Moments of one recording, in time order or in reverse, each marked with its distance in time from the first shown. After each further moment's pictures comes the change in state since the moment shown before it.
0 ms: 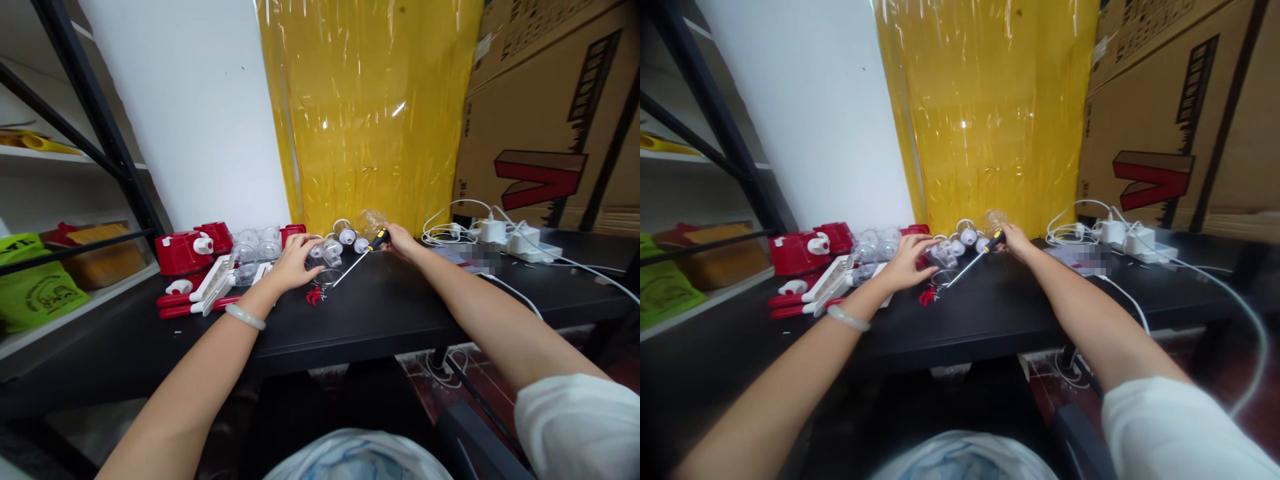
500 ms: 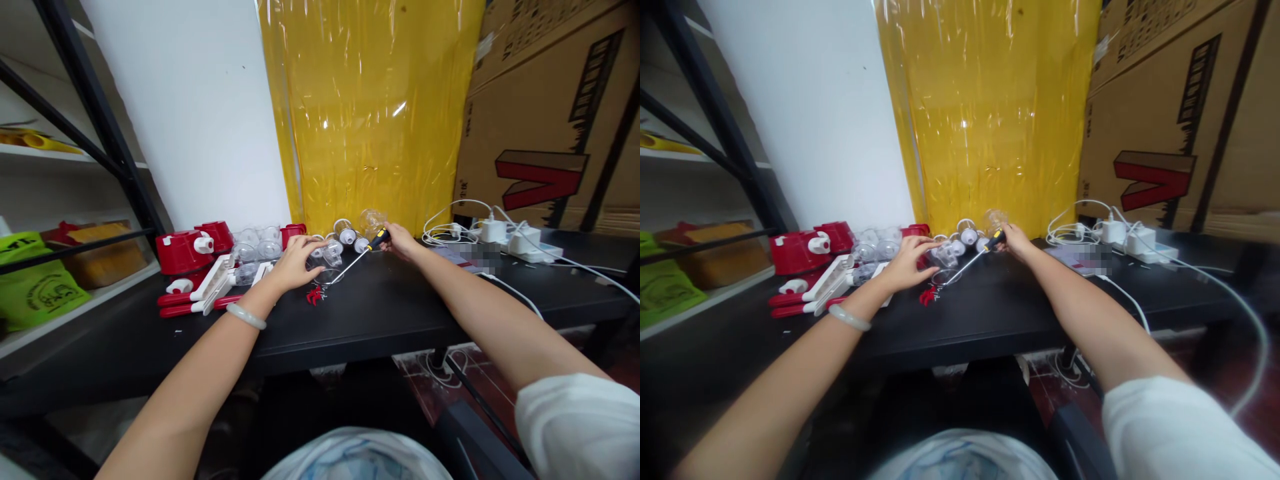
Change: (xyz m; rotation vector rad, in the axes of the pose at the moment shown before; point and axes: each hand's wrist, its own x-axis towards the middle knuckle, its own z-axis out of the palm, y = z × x) left_hand -0.001 -0.003 0.004 -0.003 -0.008 0.028; right_hand -0.003 -0.003 0.002 -0.010 0.015 0.019
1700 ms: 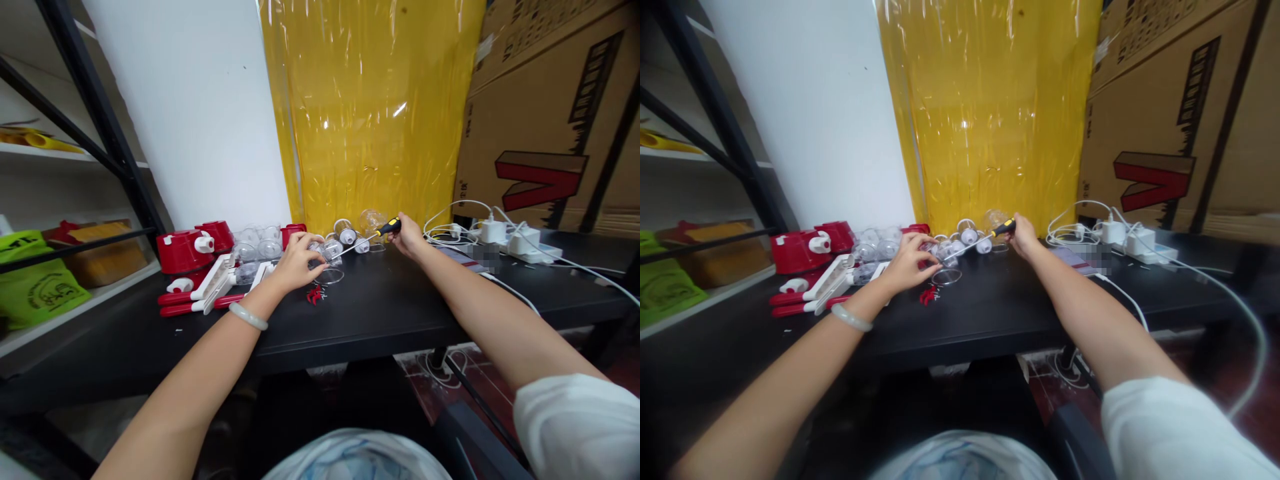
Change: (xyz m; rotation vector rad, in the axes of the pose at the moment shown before) left_hand 0.002 0.009 0.002 0.069 0.108 0.091; right_hand 0.014 -0.011 -0.006 0.386 0.192 -0.063
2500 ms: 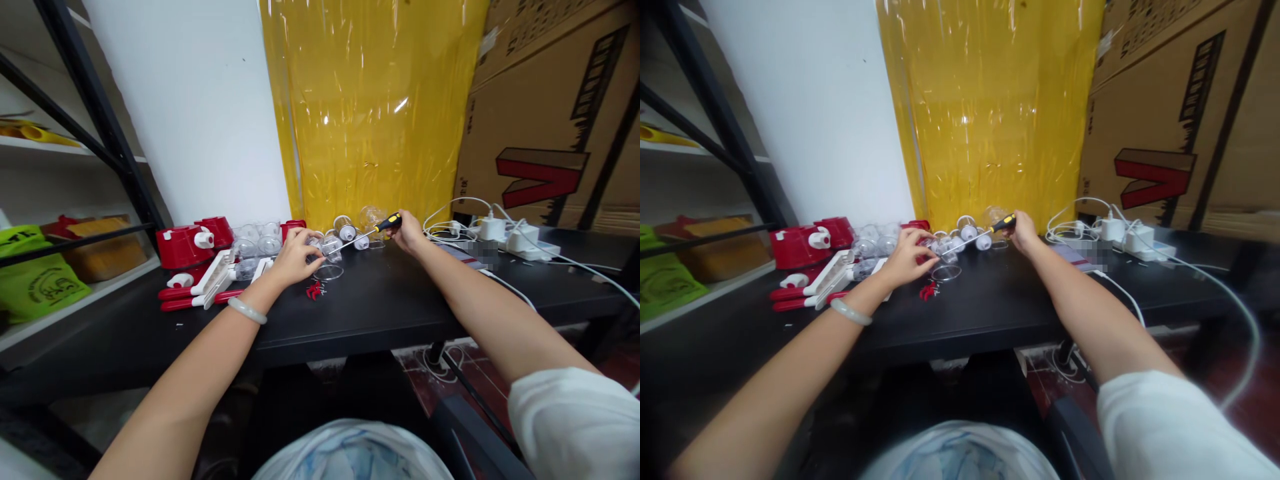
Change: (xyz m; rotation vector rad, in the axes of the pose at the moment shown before) left_hand 0.001 -0.002 -0.002 -0.011 0.011 -0.016; right_hand 0.000 -0.002 0.001 -0.011 -0.021 -0.021
